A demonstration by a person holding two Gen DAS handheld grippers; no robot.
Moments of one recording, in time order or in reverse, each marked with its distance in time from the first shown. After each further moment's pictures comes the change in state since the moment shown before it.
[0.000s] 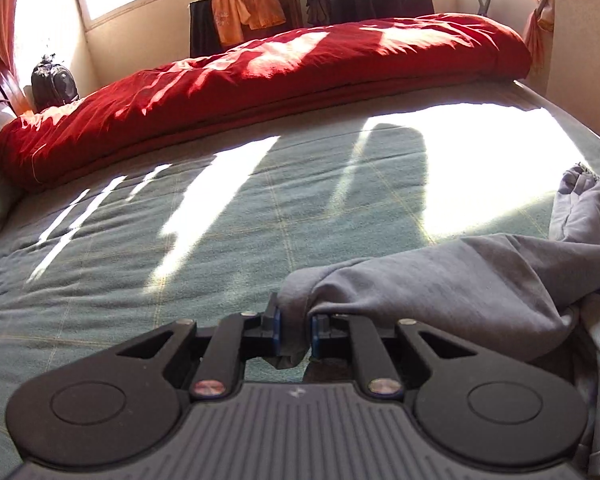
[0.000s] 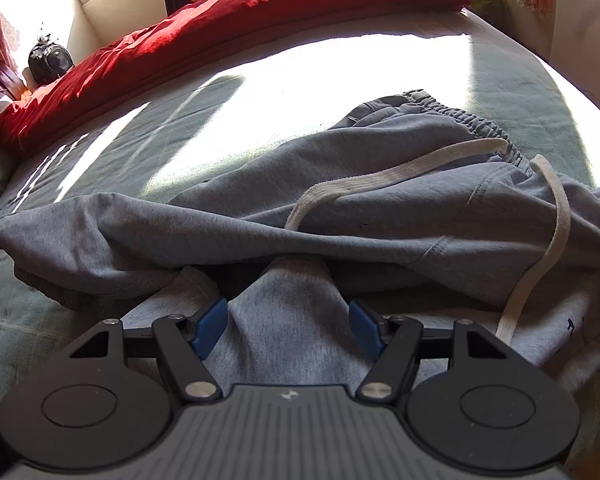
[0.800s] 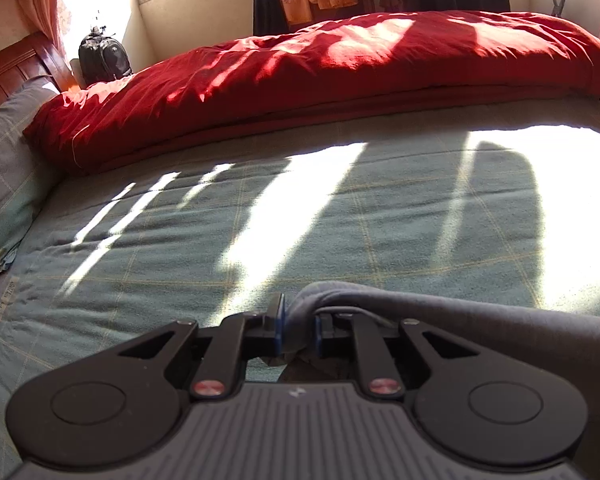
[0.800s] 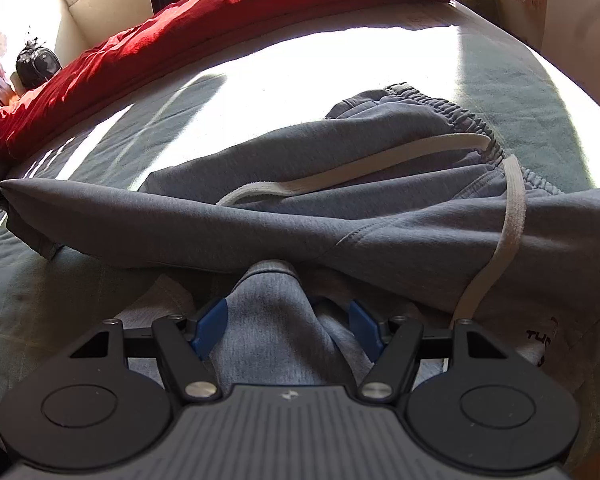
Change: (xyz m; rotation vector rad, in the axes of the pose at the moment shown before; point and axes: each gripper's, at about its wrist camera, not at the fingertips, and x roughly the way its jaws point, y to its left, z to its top) left arm 0.078 0.043 0.058 -0.062 0.073 0.167; right arm 0.010 -0.018 0.008 0.027 0.016 -0.019
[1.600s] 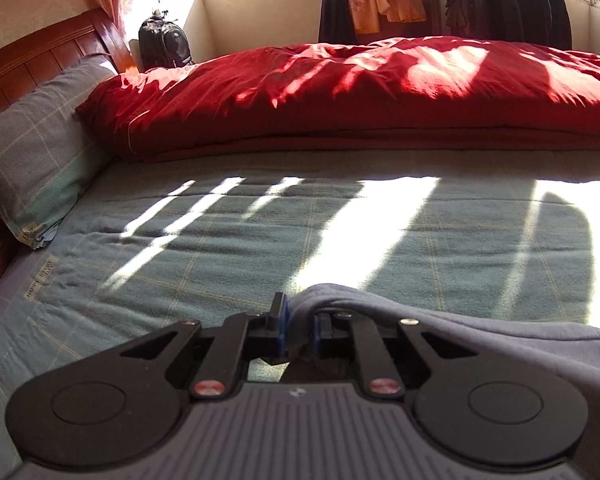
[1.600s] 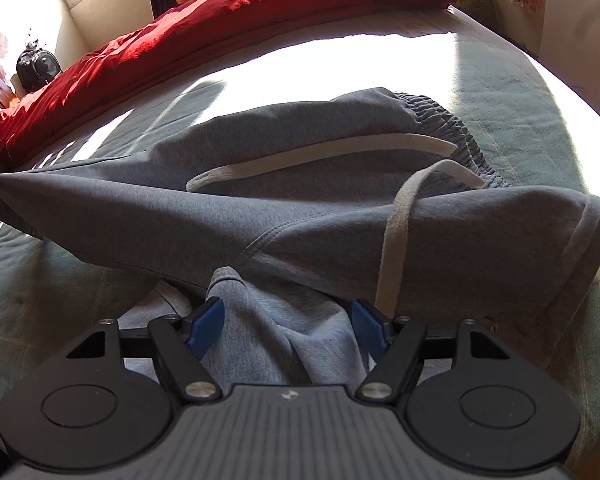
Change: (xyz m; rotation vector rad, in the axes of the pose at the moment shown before) left arm 0.004 0.058 0.034 -0.149 -0.011 0.114; right arm -0.008 -0.004 0.002 0.000 -0.013 -0.008
